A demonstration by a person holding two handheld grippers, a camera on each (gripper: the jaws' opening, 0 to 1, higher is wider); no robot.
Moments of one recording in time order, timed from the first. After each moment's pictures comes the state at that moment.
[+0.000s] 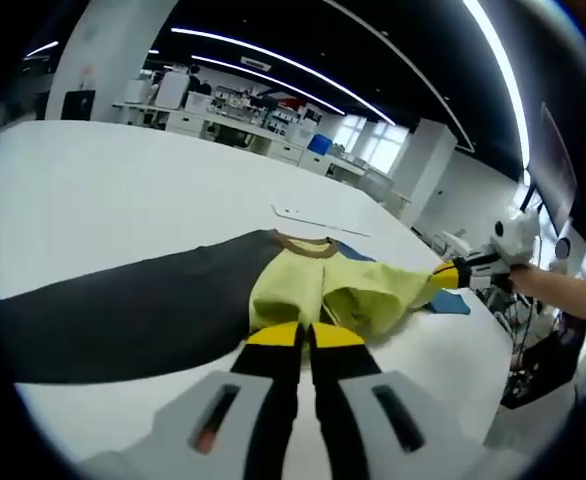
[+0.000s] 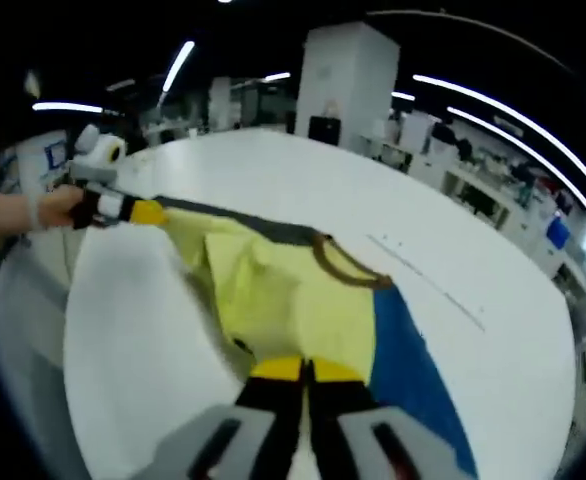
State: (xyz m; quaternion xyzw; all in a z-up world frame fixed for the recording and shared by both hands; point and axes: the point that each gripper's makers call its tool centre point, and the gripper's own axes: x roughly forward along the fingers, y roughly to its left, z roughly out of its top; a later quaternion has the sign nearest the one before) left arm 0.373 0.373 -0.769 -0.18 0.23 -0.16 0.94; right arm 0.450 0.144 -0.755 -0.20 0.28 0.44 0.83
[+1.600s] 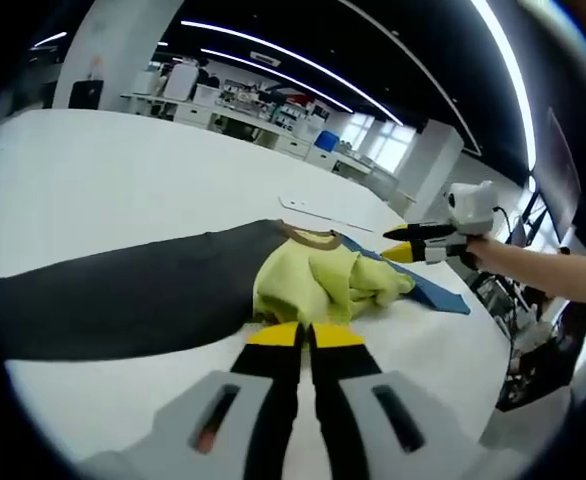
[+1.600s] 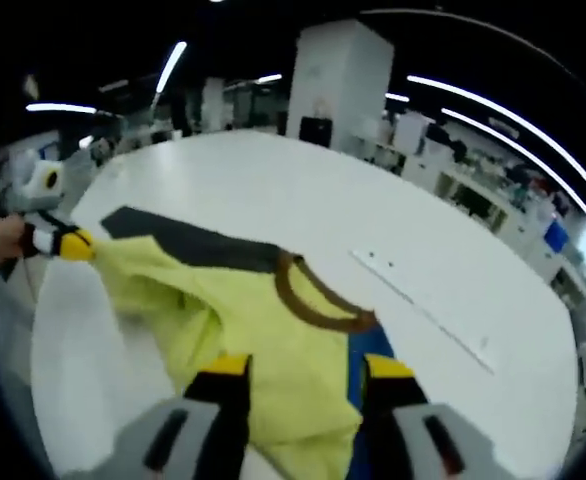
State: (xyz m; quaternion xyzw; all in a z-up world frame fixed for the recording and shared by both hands) left arm 0.362 0.373 -0.776 -0.19 0.25 -0.14 0.94; right arm 0.514 0.172 -0.781 -0.21 0.28 0.42 0.83
